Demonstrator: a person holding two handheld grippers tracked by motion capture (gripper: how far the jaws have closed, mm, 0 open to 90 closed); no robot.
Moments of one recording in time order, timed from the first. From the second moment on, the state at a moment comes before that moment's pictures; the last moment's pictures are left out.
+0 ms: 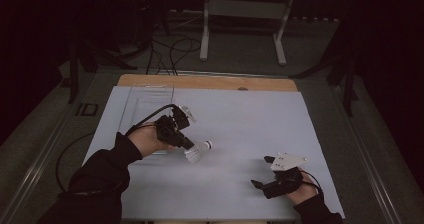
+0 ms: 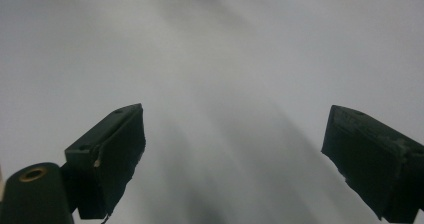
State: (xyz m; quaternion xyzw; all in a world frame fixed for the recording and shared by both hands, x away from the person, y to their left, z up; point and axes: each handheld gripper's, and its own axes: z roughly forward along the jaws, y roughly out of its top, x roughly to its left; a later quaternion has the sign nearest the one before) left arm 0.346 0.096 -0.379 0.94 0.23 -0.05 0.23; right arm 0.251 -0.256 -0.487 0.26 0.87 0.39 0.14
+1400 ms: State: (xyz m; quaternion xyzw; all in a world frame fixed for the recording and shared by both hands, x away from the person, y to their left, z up) left arm 0.375 0.196 -0.327 0.90 0.35 0.04 0.26; right arm 0.244 -0.262 -0.503 0.28 0.87 0.38 0.13
